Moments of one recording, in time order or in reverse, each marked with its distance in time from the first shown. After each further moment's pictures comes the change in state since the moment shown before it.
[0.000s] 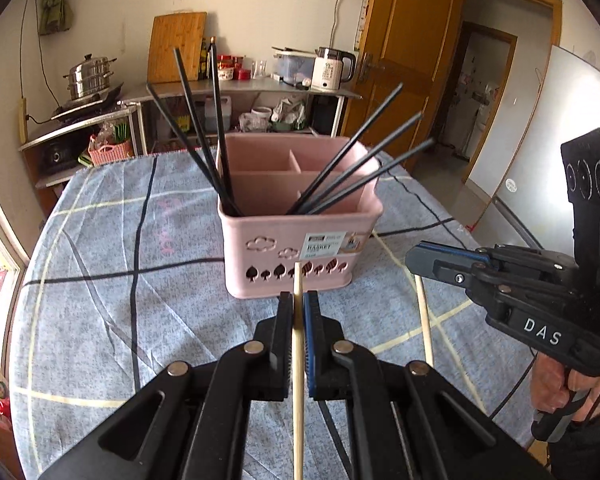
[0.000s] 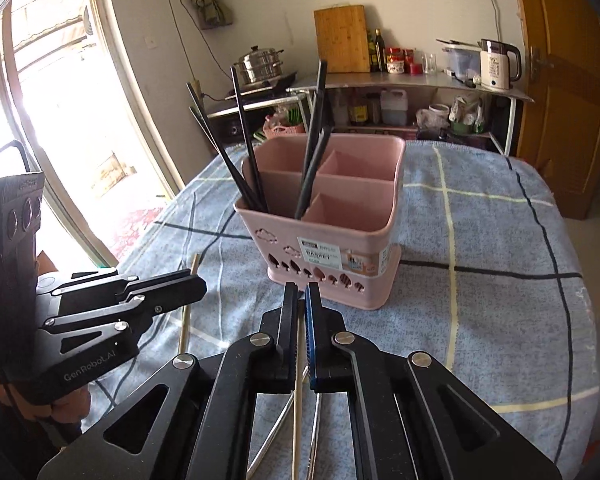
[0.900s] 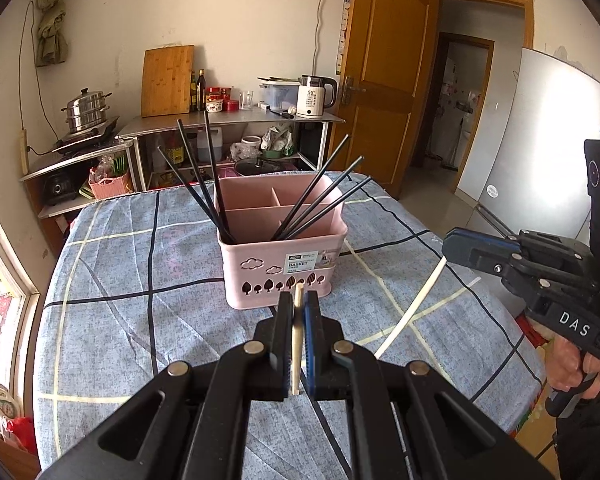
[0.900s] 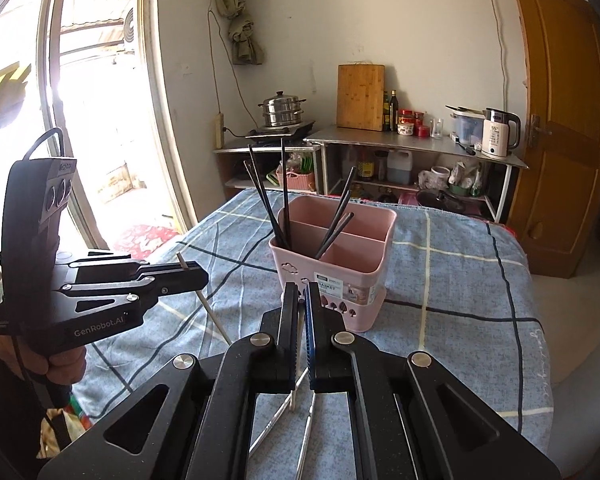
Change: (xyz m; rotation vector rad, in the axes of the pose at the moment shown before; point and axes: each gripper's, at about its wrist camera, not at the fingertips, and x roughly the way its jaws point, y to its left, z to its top) left arm -0.053 -0.014 -0.009 0.064 -0.074 -0.011; right arm -0.080 0.024 -0.013 -0.141 -0.156 -0.021
